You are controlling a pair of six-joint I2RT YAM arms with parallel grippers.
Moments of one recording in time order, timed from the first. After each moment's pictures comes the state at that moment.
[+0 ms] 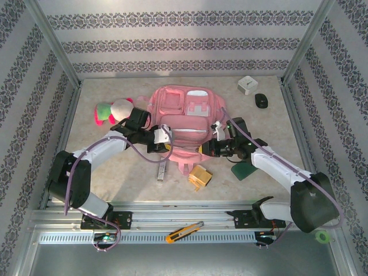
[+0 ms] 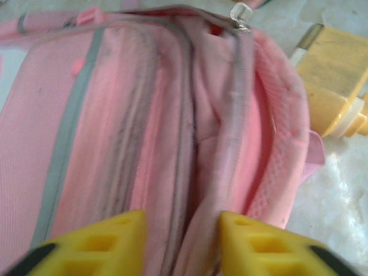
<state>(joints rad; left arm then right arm) -0.38 1.52 0.97 -0.37 0.68 0.96 0.41 1.28 0.72 -0.27 -0.70 0.51</state>
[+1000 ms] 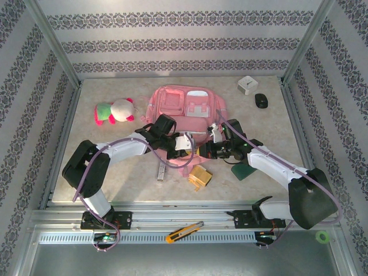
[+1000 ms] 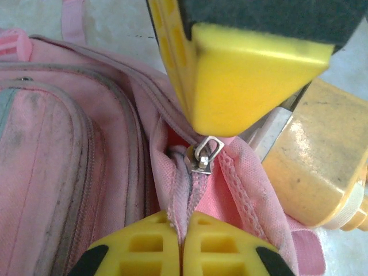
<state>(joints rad) -0.61 1.69 1.03 -0.24 0.59 0.77 0.46 1.31 0.71 -0.26 -0.64 0.53</state>
